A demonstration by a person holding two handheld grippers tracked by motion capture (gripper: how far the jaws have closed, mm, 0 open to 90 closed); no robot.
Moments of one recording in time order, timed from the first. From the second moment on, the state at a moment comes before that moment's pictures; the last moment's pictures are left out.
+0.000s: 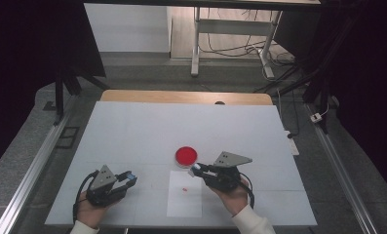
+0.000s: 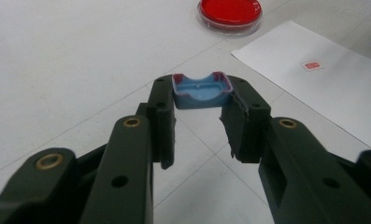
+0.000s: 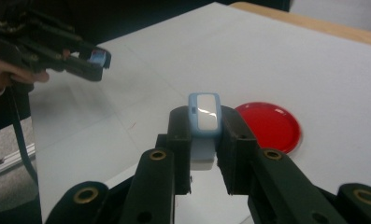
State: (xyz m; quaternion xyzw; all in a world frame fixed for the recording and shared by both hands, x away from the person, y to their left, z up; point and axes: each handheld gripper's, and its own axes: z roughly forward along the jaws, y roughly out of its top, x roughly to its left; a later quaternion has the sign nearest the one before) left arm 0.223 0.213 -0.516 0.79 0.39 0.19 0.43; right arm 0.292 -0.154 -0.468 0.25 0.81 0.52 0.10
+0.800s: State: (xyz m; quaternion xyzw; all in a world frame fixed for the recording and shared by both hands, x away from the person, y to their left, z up) left arm 0.225 0.209 -0.518 0.80 0.39 0.19 0.42; right arm 0.303 -0.179 -0.458 0.28 0.79 0.54 0.11
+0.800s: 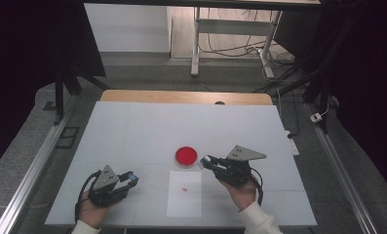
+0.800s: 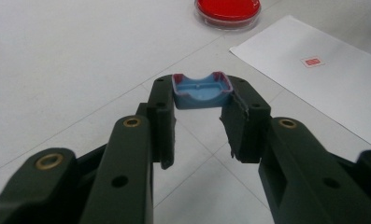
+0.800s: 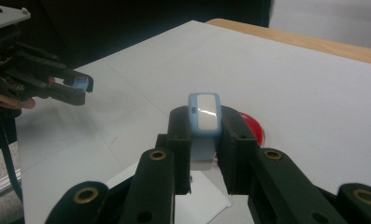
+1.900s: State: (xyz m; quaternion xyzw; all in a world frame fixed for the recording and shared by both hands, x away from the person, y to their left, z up) left arm 0.231 0.190 -0.515 0.80 0.37 0.19 0.43; right arm 0.299 -0.173 -0.459 0.27 0.79 0.53 0.11
